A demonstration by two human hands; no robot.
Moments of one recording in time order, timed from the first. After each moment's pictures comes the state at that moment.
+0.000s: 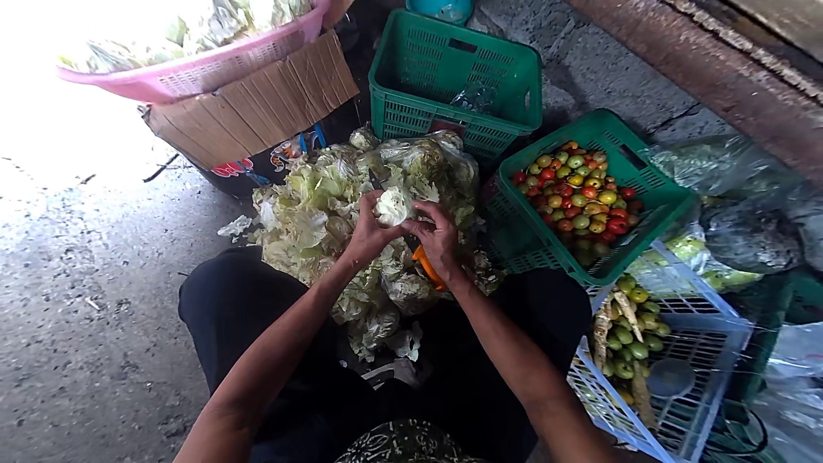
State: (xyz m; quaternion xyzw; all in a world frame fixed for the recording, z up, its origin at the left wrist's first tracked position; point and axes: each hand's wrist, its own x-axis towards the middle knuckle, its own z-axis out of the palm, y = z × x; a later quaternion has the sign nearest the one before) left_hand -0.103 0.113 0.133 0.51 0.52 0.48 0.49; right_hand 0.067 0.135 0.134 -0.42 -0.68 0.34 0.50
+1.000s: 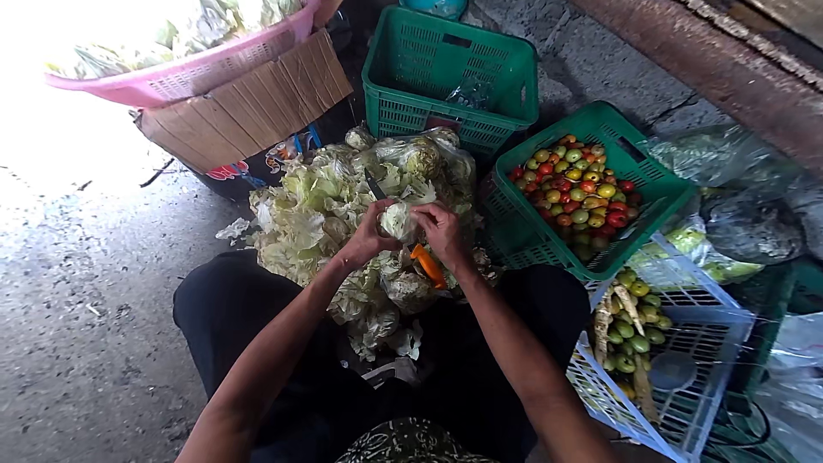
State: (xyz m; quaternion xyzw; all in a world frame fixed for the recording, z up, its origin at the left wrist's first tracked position) left_hand -0.109 0.117 0.121 0.51 0.45 0.42 0.60; right_hand 0.086 0.145 0.142 -0.42 -0.76 0.26 0.41
